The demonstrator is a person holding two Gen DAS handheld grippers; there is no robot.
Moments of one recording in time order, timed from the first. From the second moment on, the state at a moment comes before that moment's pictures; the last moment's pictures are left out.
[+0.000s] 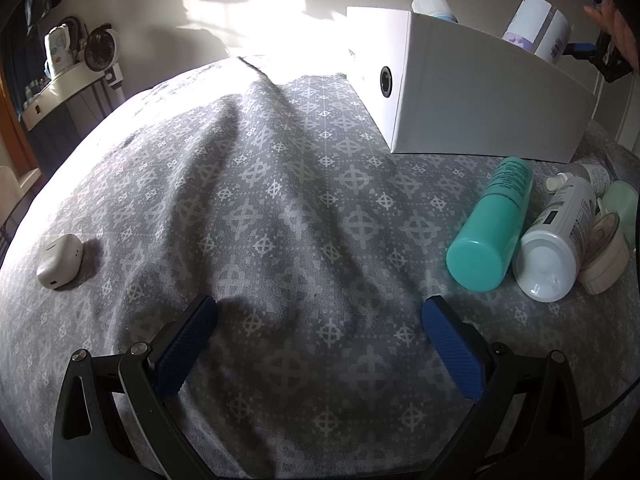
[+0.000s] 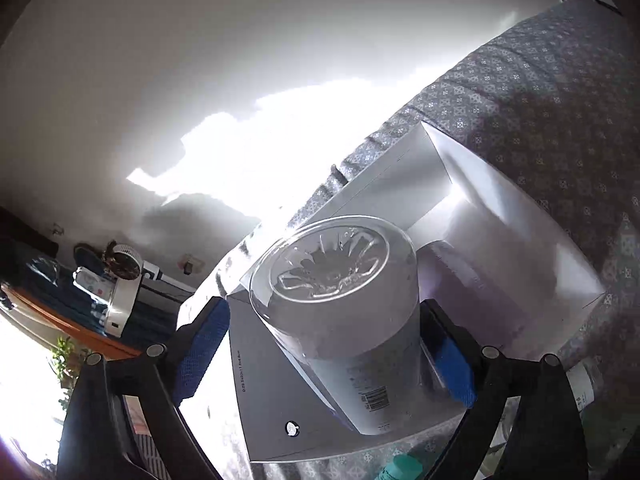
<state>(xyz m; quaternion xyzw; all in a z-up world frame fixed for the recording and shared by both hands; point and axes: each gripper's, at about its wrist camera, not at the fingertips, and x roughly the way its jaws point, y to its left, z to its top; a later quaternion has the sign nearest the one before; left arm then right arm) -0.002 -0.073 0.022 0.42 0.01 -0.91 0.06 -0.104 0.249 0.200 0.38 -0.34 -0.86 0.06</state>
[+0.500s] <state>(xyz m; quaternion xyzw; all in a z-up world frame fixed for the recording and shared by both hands) -0.007 -0.083 0.038 0.44 0.03 -0.90 0.03 0.133 0.250 0.152 0.39 -0.14 -0.91 -0.01</state>
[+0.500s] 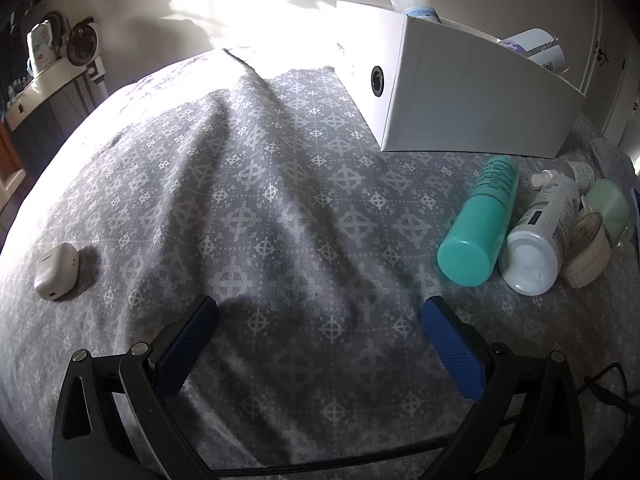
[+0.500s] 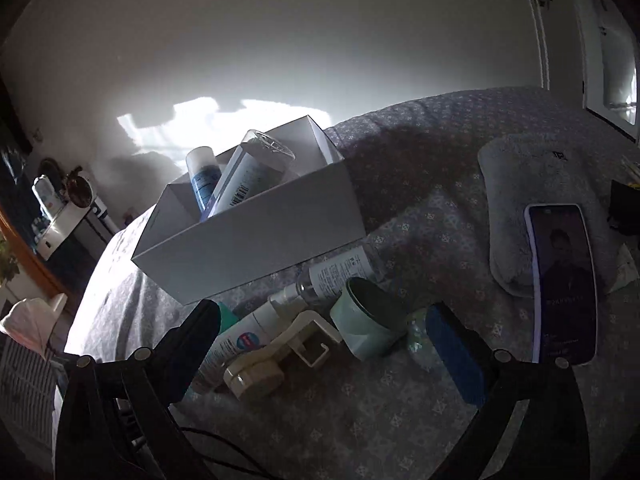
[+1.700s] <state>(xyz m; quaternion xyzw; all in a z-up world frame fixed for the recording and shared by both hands) -0.065 0.016 0.099 0.49 -0.02 -0.85 -0.16 0.205 0.213 0.049 0.43 0.00 -0.90 -0.08</state>
